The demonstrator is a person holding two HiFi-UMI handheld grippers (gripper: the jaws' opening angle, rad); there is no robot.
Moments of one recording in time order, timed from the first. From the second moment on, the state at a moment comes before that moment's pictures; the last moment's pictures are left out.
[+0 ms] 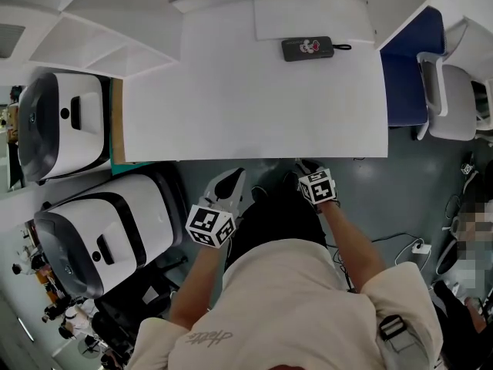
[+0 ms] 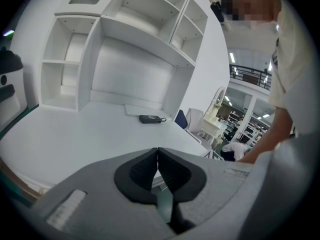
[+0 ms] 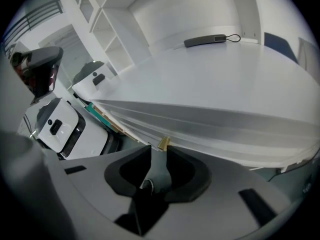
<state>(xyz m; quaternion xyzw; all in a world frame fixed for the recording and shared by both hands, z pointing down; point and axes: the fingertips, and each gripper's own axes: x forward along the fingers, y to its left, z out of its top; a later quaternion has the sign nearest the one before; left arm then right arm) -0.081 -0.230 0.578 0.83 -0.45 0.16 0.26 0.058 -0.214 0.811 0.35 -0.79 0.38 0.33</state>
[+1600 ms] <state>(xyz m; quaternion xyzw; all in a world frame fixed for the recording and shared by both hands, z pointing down) -0.124 -0.172 0.585 0.83 -0.47 0.15 0.27 0.059 -0.191 0.842 0.47 -0.71 0.43 0.30</state>
